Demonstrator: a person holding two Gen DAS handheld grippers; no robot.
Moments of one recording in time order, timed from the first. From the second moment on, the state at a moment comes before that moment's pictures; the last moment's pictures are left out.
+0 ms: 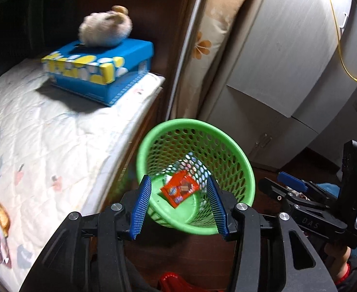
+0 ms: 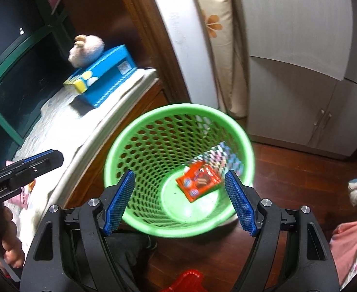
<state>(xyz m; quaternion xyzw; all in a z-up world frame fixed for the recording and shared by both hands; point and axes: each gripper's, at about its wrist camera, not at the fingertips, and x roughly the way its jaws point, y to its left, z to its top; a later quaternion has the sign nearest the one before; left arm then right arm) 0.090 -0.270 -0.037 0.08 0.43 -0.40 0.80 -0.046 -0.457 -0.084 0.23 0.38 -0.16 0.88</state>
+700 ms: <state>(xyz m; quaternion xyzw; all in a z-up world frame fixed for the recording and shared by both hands) 0.093 -0.055 -0.009 0.02 0.38 -0.18 0.91 0.018 -0.346 -0.054 0.18 0.38 -0.03 0.91</state>
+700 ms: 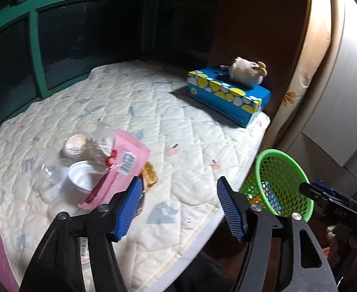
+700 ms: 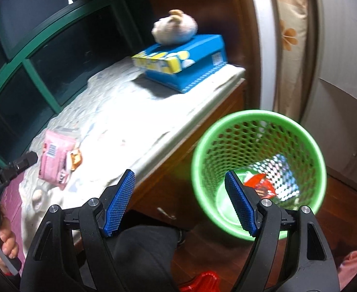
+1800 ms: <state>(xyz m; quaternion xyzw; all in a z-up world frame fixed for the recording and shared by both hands) 0.092 0.067 -0.097 -0.02 0.45 -0.06 0.89 0.080 -0.207 -0.039 0.13 0.40 0.12 0.90</state>
